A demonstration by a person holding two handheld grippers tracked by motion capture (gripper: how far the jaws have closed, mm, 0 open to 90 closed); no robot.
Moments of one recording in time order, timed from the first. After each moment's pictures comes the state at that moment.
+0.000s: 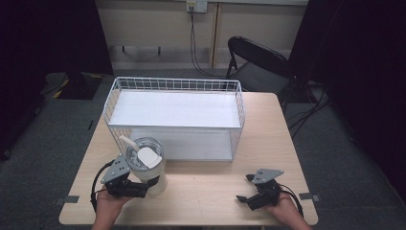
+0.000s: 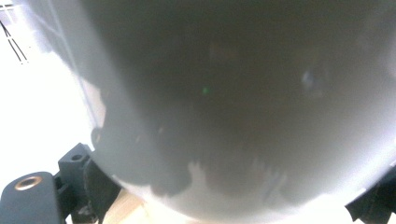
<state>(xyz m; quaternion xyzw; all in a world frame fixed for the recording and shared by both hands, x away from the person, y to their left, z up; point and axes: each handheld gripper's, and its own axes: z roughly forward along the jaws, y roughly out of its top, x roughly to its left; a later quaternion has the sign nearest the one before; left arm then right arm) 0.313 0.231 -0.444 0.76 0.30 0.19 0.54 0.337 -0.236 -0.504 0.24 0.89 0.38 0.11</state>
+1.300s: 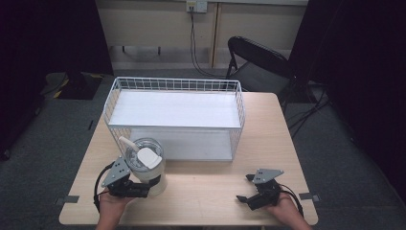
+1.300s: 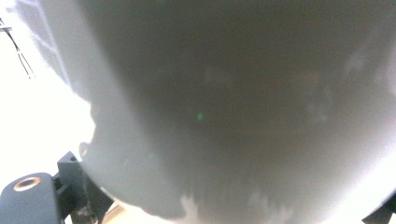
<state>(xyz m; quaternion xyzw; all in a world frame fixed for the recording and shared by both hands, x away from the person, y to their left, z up) 0.312 0.227 -0.451 0.74 0.29 0.22 0.56 0.337 -0.236 -0.503 0.24 0.89 0.38 0.10</state>
